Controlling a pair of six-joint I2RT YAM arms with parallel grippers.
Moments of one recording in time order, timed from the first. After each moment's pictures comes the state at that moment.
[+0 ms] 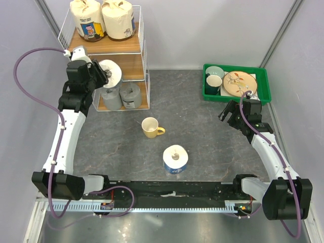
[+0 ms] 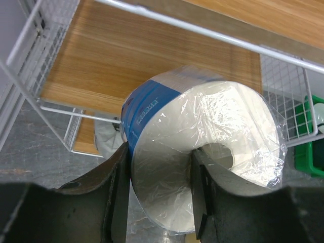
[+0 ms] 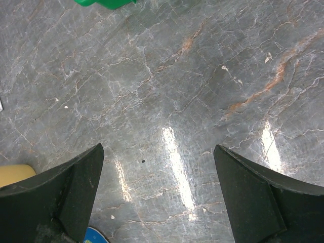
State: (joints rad) left arm -0.09 1.27 1.43 -0.47 -0.14 -0.32; right arm 0.01 1.09 0.76 -0.38 -0.04 0.51
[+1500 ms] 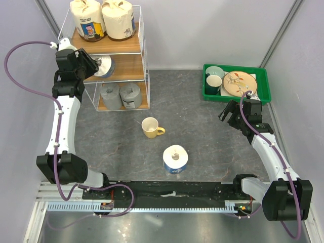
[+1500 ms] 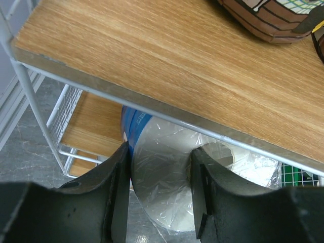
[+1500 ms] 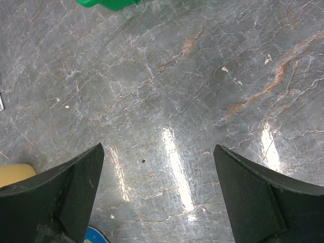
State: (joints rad) left arm 0.08 1.44 1.58 -0.42 -0.03 -0.40; right arm 0.01 1.08 0.76 -0.38 -0.05 0.50
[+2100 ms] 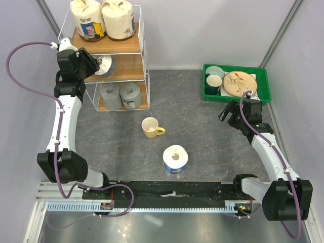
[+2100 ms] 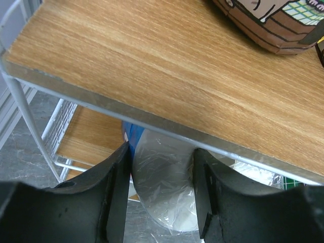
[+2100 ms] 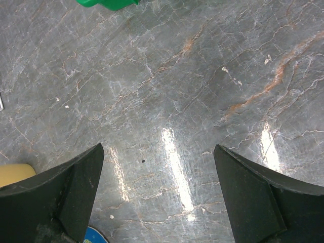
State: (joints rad) left arm 0.08 1.45 1.55 -0.35 -0.03 -0.41; right arm 0.01 1.08 0.76 -0.38 -0.05 0.50
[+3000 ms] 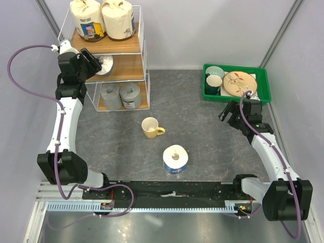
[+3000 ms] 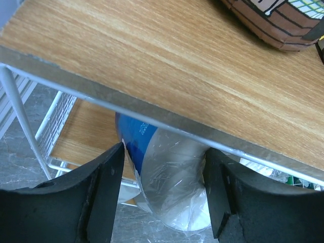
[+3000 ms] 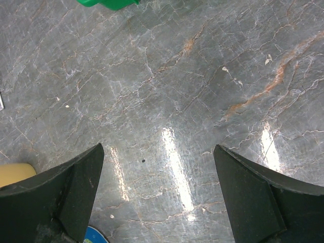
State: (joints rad) left arm 0.08 1.44 1.49 -0.28 -0.02 -0.43; right arm 0.01 1.08 0.76 -0.38 -0.05 0.50
